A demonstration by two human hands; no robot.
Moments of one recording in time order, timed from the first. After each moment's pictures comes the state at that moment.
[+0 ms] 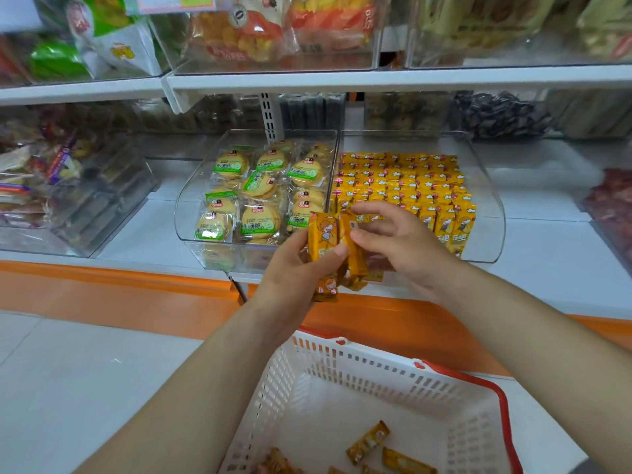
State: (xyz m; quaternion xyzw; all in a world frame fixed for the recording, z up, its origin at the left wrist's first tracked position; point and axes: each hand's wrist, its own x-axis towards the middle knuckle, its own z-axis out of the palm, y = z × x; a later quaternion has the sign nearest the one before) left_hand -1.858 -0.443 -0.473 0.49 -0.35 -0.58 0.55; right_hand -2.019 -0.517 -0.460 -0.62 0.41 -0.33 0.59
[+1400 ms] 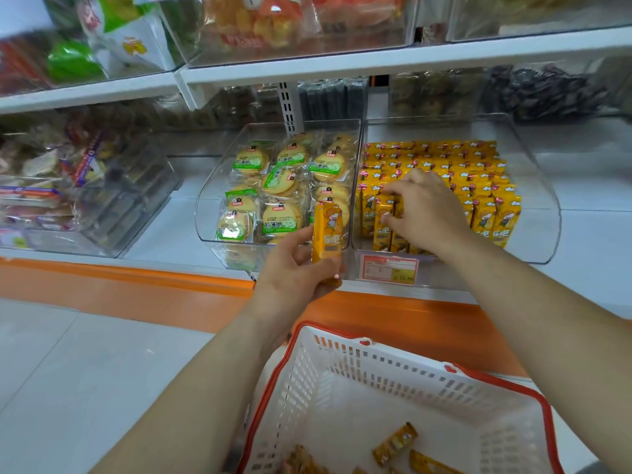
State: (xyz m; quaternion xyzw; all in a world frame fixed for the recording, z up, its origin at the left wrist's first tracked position) left_hand -1.825 -0.446 -0.481 0.58 -0.35 -0.50 0.54; right_hand -2.002 -0.606 -0.499 -0.83 0.52 -0.20 0.02
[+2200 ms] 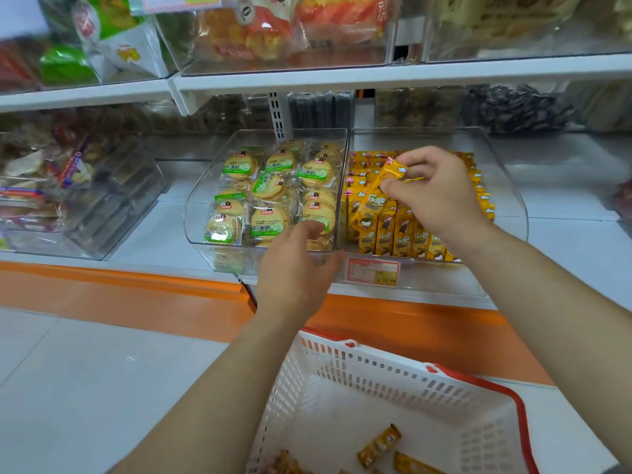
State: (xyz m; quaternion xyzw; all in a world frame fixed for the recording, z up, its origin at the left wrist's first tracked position) left_hand -1.840 -0.461 -0.490 0.74 -0.56 -0.12 0.36; right_hand -2.019 -0.574 -0.446 -0.65 0.48 -0.46 0.36
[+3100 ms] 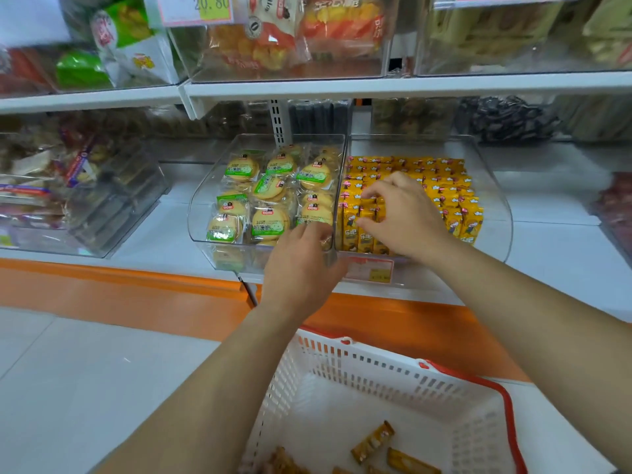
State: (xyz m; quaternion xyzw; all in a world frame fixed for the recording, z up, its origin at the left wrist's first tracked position) left_hand -1.847 -0.457 -0.483 0.71 -0.64 -0.07 0.28; right_hand -2.008 -0.573 -0.471 -0.84 0.49 -0.24 0.07
